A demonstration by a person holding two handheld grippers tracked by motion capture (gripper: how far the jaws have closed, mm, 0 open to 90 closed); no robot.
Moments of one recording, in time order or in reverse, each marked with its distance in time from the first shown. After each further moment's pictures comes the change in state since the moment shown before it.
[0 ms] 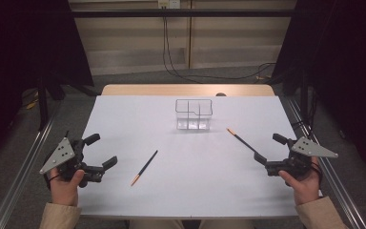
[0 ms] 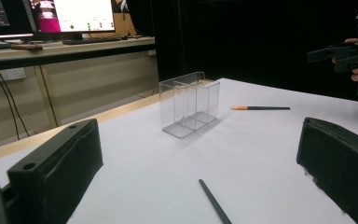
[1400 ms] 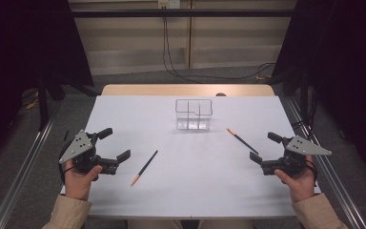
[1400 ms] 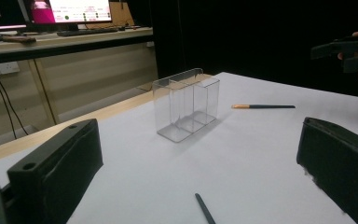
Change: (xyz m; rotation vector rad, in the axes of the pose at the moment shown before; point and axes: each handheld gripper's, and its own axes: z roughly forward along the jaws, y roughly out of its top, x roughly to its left) left arm -0.008 0.010 0.037 0.041 0.001 0.005; right arm 0.003 0.001 0.011 0.000 0.030 -0.024
